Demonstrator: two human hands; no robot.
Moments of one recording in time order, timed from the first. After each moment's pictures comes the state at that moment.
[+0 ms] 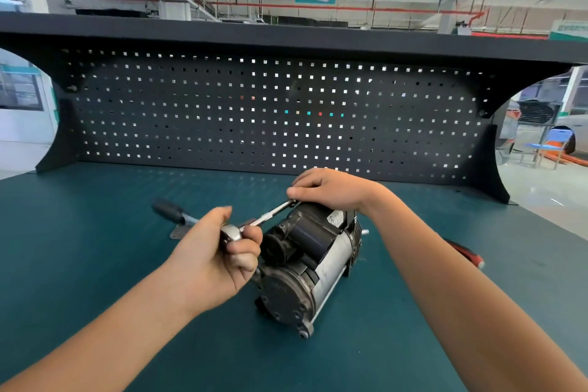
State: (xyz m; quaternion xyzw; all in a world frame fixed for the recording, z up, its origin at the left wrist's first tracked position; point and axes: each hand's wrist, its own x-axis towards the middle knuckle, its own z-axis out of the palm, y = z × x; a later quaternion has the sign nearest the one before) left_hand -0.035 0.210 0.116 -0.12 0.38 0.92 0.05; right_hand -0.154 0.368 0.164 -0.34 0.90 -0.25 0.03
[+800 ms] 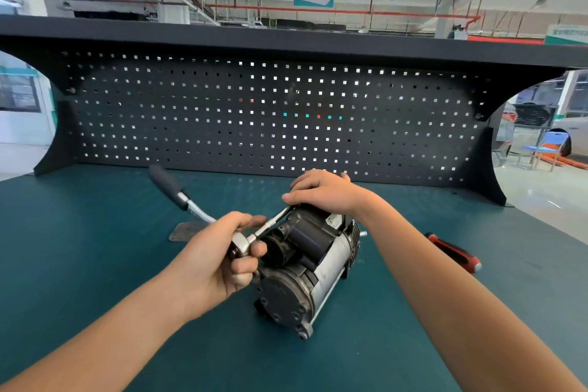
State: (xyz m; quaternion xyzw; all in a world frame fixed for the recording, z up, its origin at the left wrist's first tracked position) left_hand -0.031 0.212 0.121 -0.07 0.55 0.83 0.04; right_hand -0.155 0.362 0.157 -0.30 0.91 -0.28 -0.02
